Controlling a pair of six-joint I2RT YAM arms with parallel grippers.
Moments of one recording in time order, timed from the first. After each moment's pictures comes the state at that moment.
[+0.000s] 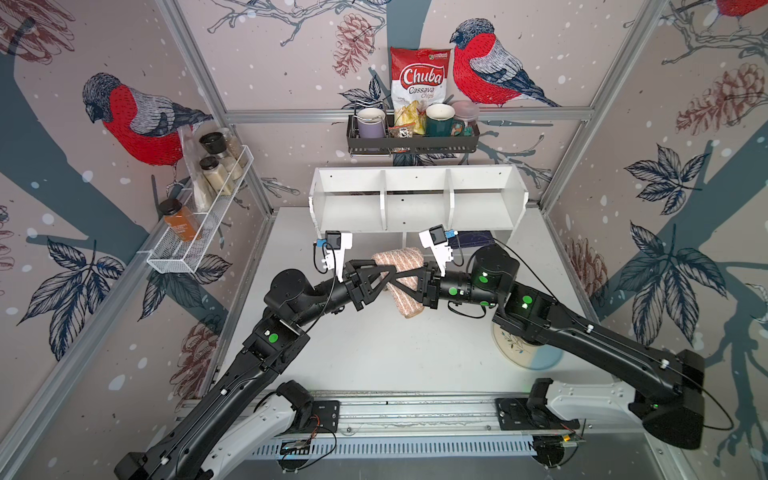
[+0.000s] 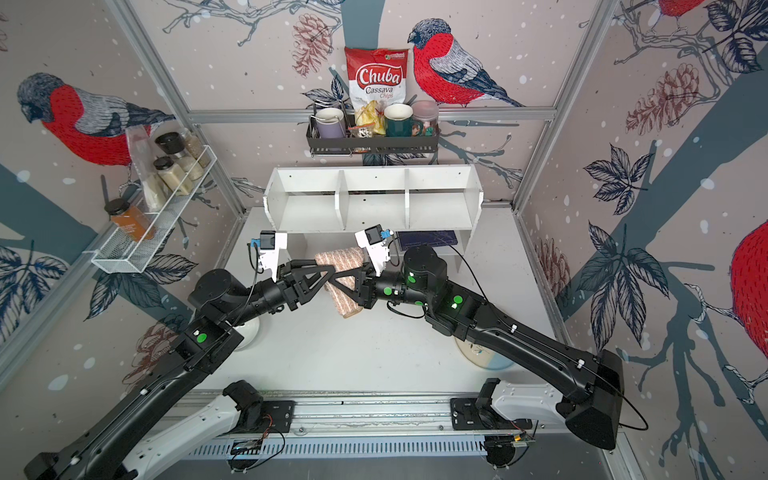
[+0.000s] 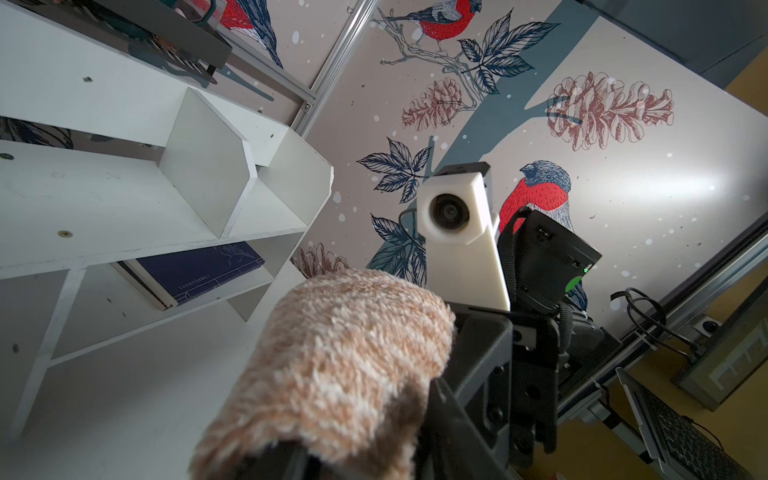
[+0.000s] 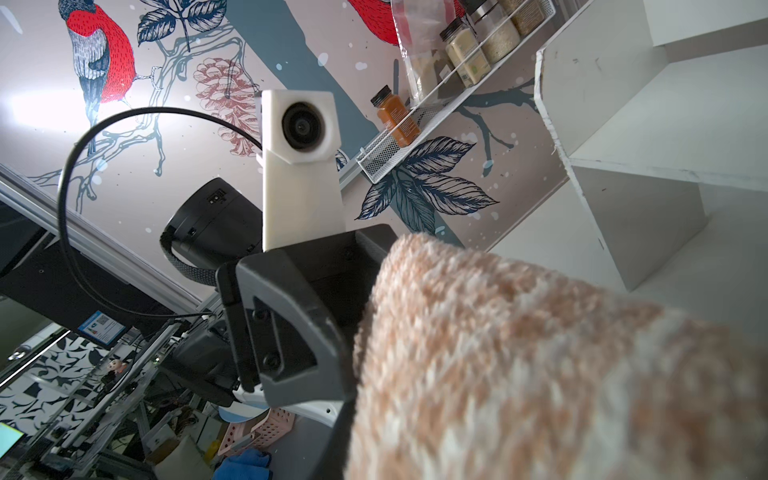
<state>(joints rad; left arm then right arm) -0.60 0.77 0.83 0.05 0.51 -0.67 1.01 1.18 1.10 0.03 -0.43 0.63</state>
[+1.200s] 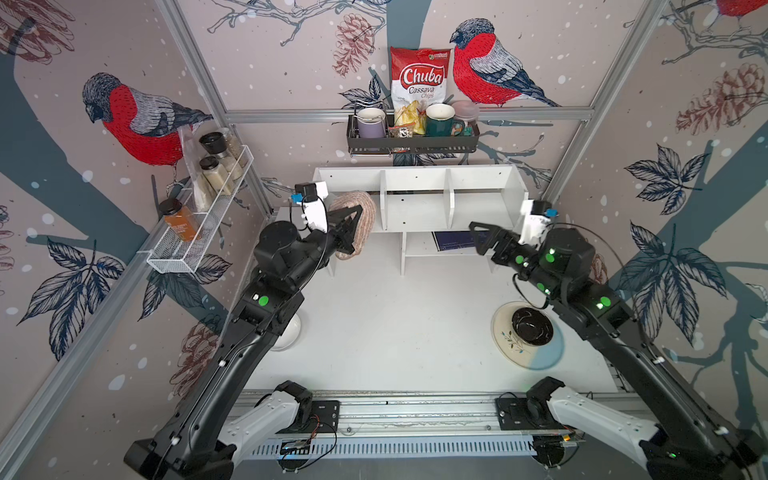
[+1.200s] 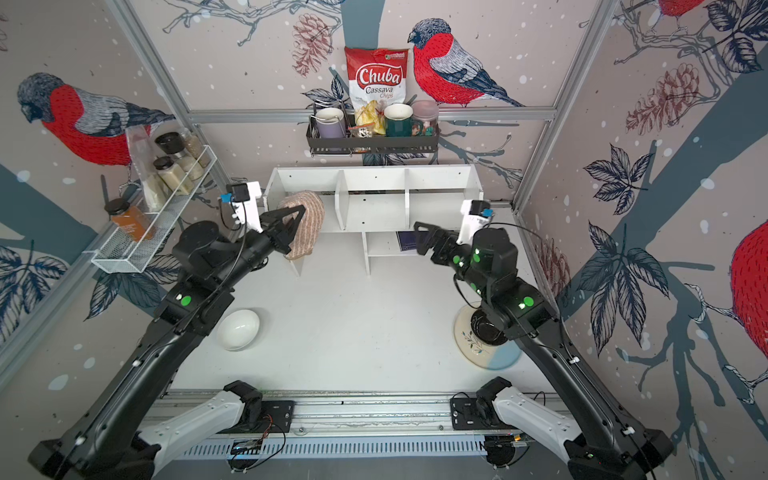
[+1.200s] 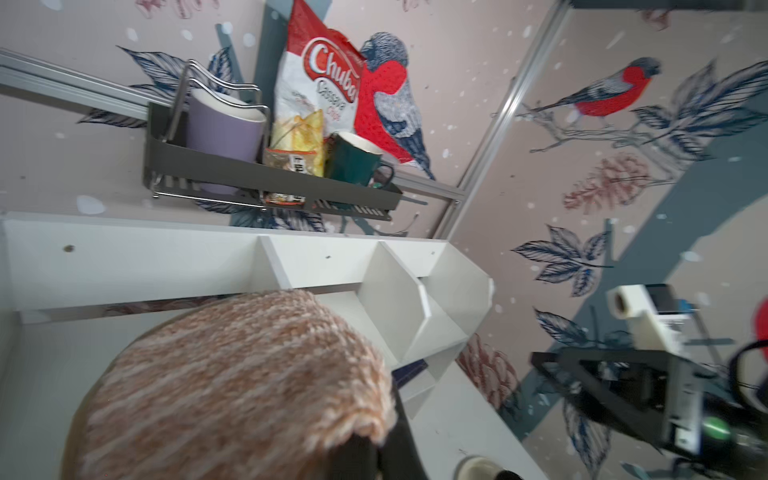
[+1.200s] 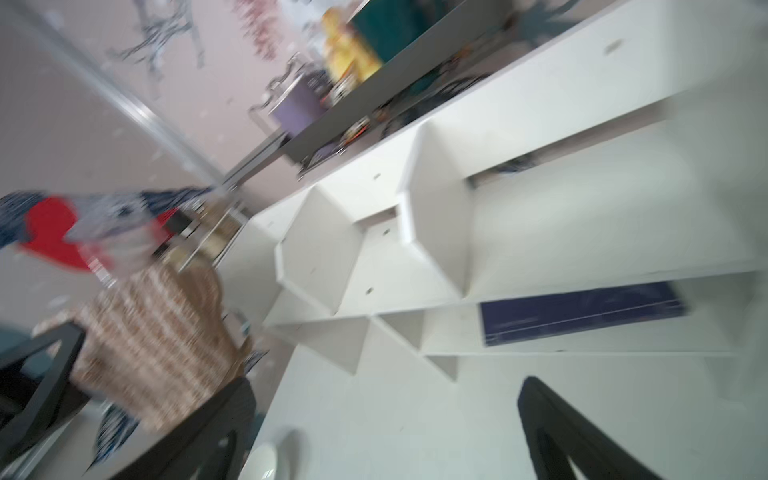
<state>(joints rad) -0.42 1.06 1.26 -0.20 0.15 -0.36 0.48 0.98 1.24 -0.48 0.09 0.61</state>
